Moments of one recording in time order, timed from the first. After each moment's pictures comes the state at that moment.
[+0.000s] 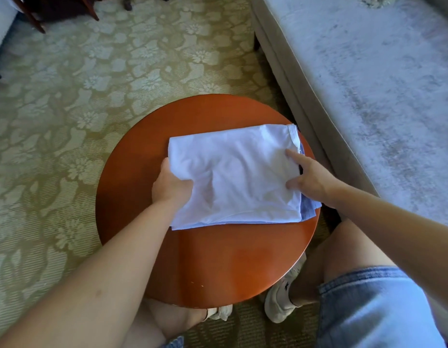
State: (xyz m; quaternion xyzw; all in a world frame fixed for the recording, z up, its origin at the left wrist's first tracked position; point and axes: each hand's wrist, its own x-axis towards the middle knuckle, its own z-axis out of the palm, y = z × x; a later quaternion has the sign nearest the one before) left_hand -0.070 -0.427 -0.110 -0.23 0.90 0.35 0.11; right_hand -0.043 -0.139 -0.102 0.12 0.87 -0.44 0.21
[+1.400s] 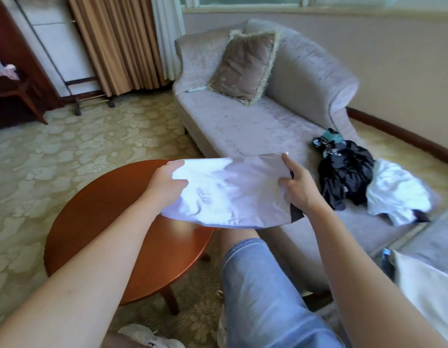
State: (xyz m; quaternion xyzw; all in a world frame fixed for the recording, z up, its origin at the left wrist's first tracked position) left_hand 0.041 -0.283 0.050 0.12 0.89 0.44 0.07; right_hand 0.156 -0.019 0.029 0.22 0.81 -0.53 -0.13
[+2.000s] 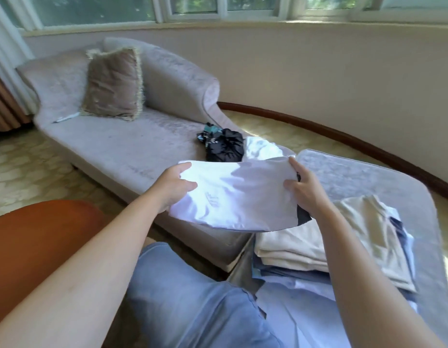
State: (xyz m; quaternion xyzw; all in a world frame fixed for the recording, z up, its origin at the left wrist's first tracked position) left_hand 0.174 -0.067 0.047 0.34 0.81 0.41 0.25; right_hand 0.418 0.095 0.036 0.42 0.73 -0.46 -0.27
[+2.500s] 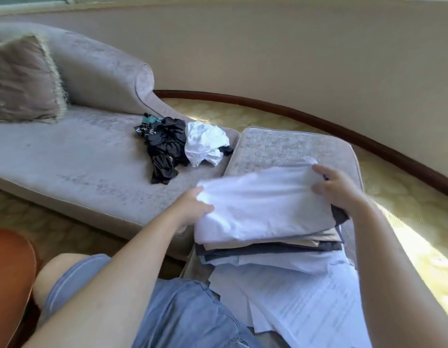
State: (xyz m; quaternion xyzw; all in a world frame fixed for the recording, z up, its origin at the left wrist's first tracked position) left_hand 0.316 0.009 -0.023 0.39 0.76 0.31 0.42; right_hand 0.606 0.134 0.011 0.59 0.66 -0.42 -0.21
